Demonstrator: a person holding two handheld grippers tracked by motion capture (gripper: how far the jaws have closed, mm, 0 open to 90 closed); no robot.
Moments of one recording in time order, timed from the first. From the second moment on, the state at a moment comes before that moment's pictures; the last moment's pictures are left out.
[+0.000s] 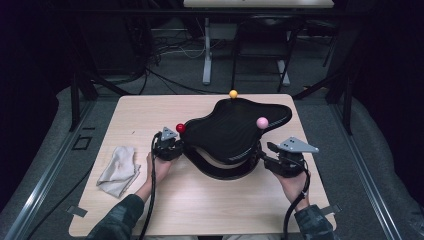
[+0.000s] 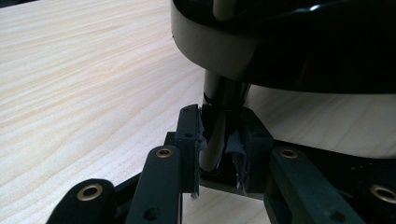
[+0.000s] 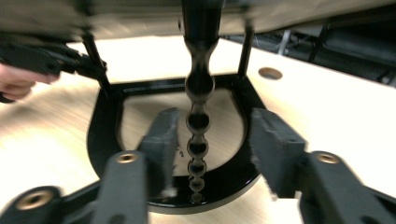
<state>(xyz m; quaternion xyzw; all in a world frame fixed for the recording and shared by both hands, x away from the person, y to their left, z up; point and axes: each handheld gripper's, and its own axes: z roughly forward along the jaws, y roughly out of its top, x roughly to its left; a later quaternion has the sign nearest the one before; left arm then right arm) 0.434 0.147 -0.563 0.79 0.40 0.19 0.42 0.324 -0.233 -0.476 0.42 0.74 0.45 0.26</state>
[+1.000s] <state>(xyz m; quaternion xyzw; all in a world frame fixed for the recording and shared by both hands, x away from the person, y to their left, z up) 0.385 0.172 -0.562 0.78 0.41 0.21 0.41 0.377 -0.204 -0.495 0.41 0.75 0.45 0.26</state>
